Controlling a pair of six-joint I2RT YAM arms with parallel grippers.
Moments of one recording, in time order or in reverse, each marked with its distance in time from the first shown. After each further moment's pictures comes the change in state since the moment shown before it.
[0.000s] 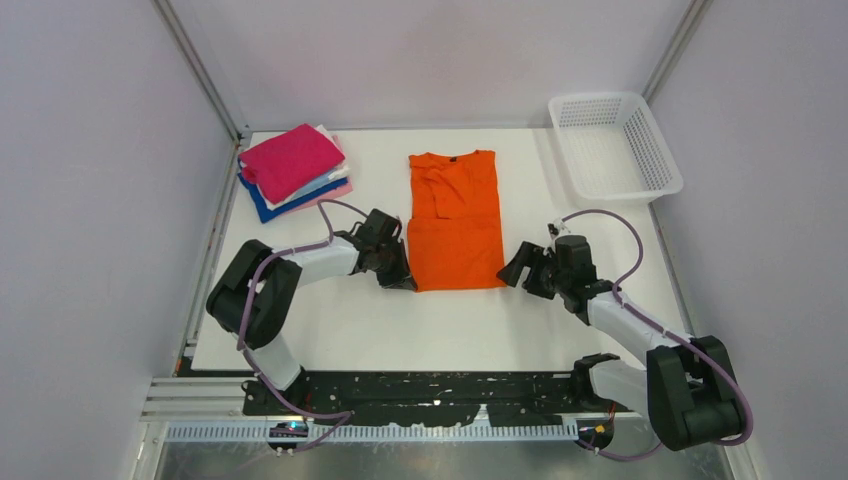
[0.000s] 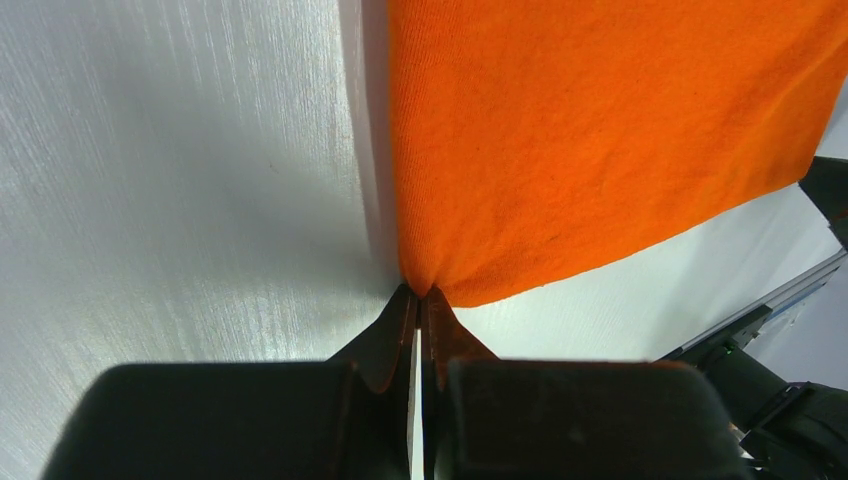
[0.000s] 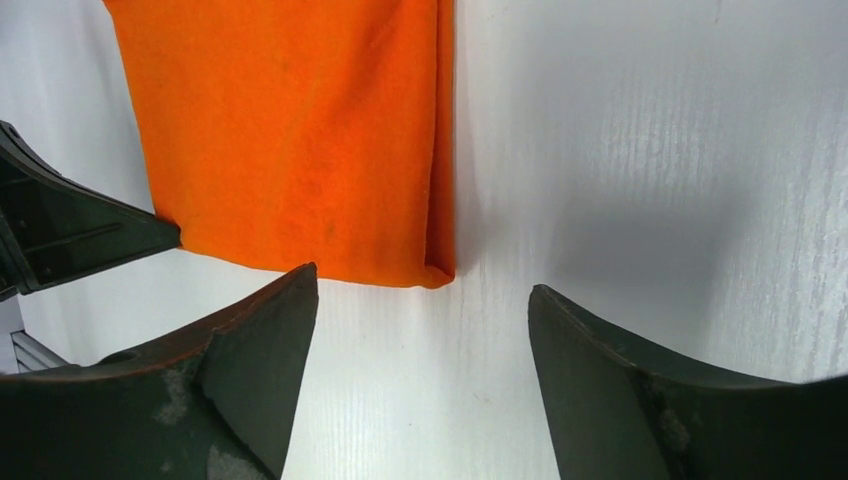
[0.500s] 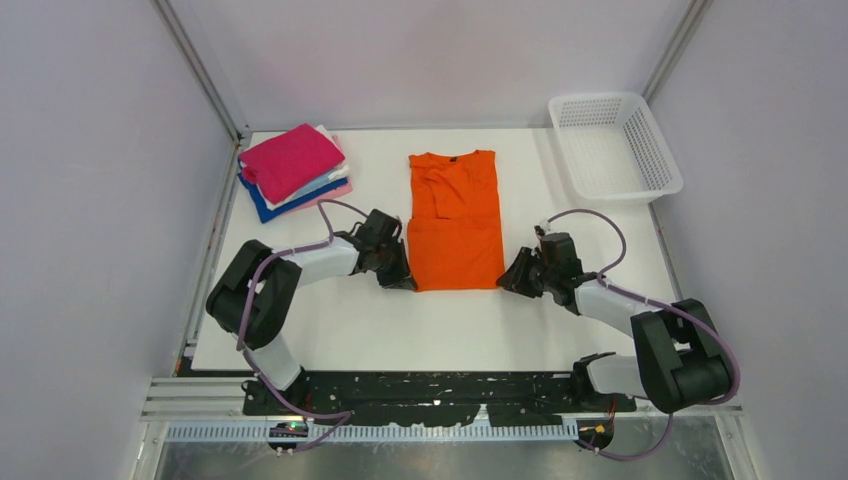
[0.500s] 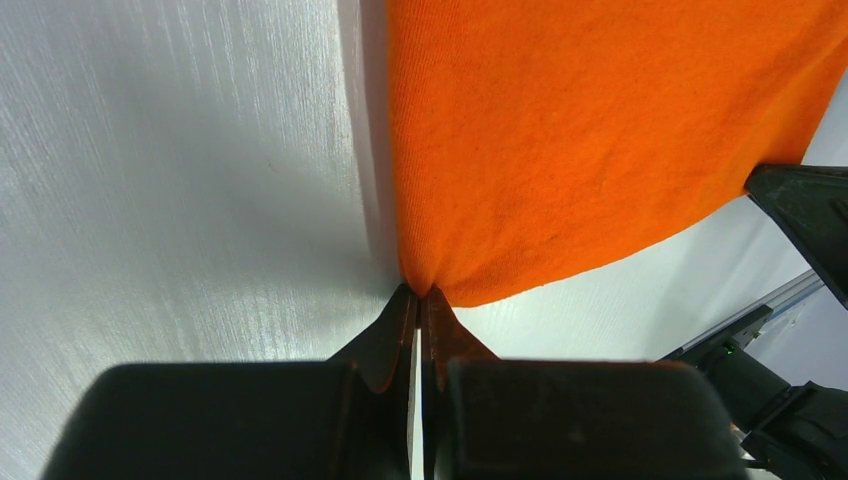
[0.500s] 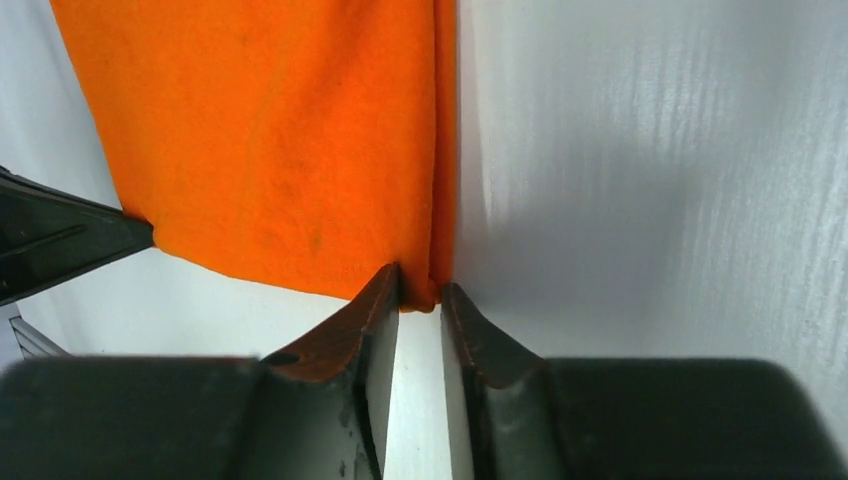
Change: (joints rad) left arm -0.002 -0.002 -0.002 0.003 -0.002 0.000; right arm 0.062 0.179 0.034 0.058 -0.004 0.042
